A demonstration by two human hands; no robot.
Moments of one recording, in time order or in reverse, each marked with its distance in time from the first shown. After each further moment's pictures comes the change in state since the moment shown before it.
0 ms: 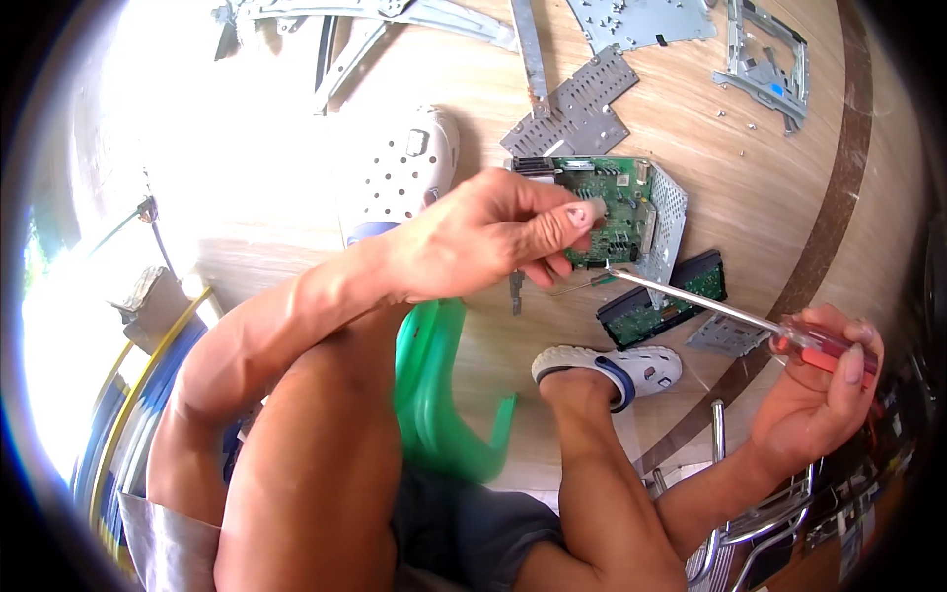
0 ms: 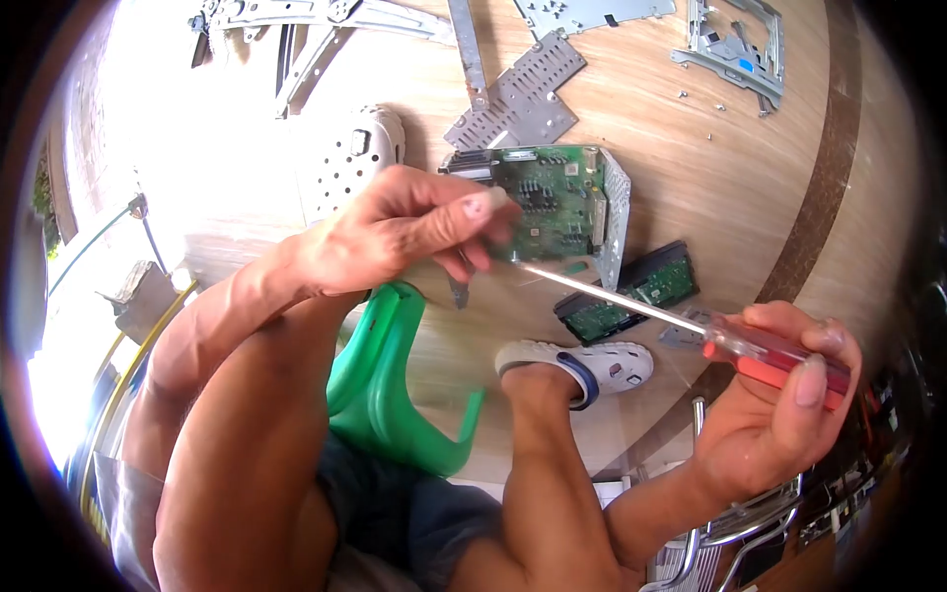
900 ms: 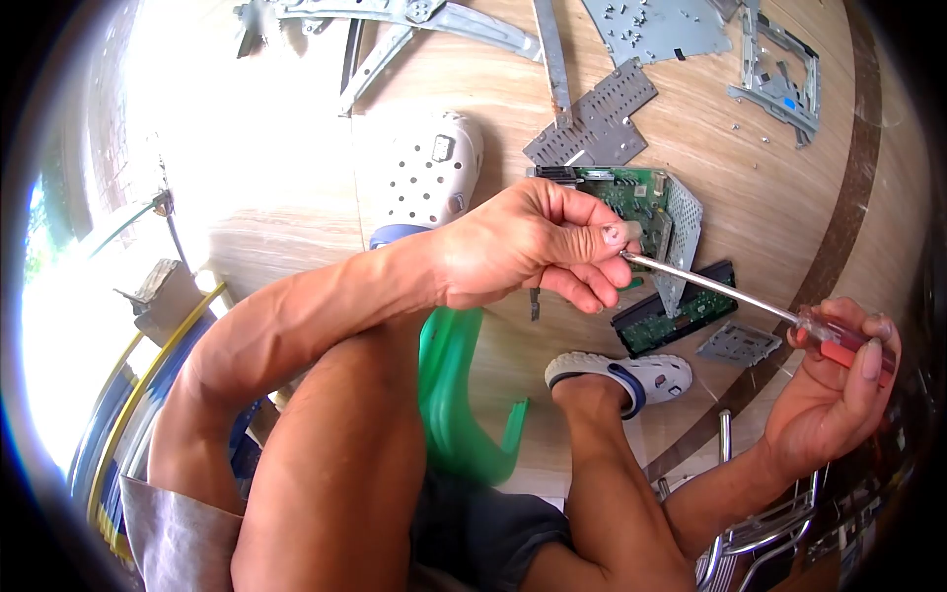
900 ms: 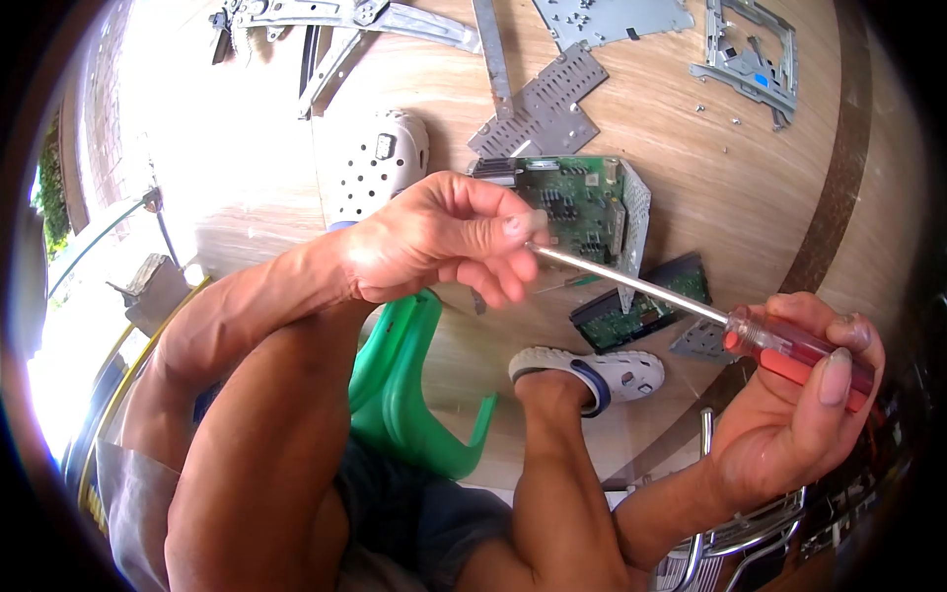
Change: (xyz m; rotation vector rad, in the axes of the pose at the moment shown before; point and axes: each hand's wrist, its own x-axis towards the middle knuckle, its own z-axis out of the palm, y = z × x) left_hand 0.006 -0.004 0.002 -0.499 -0.122 -0.078; right_hand 0.009 -0.005 0.007 0.006 -0.060 -0.063
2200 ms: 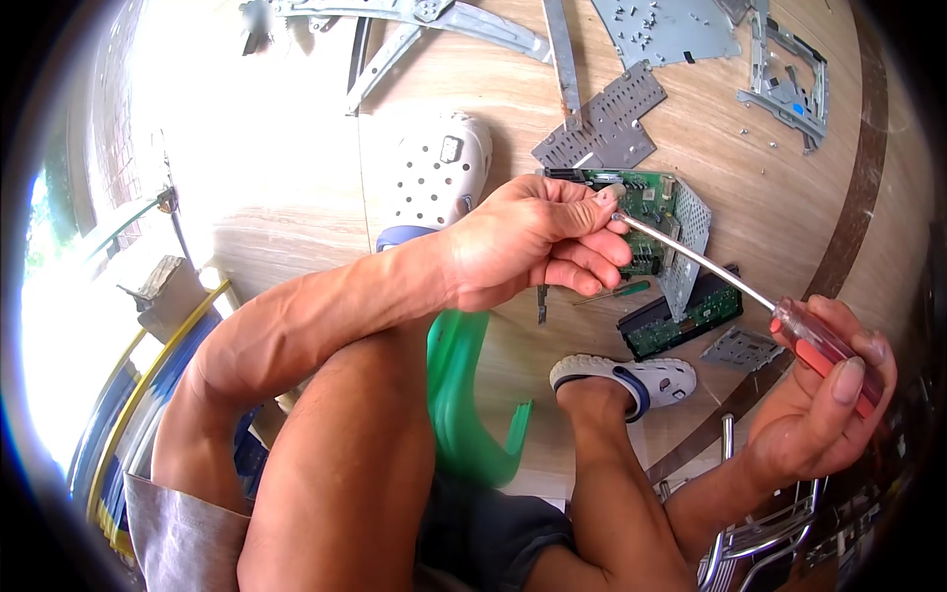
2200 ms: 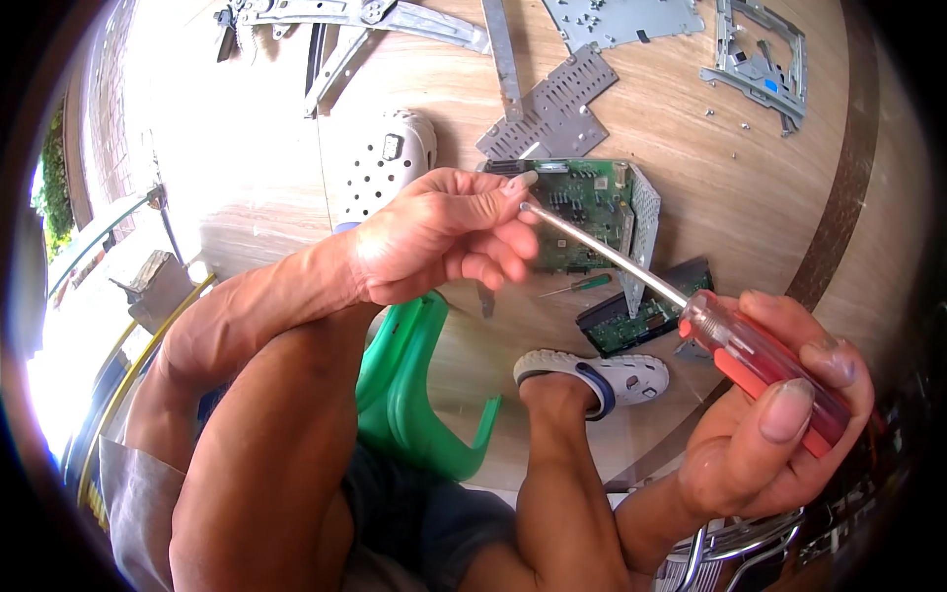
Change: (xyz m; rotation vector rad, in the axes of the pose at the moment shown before) left_hand 0.000 0.000 -0.002 -0.152 0.148 0.005; right_hand -0.007 0.001 0.025 -0.213 -0.105 -0.210
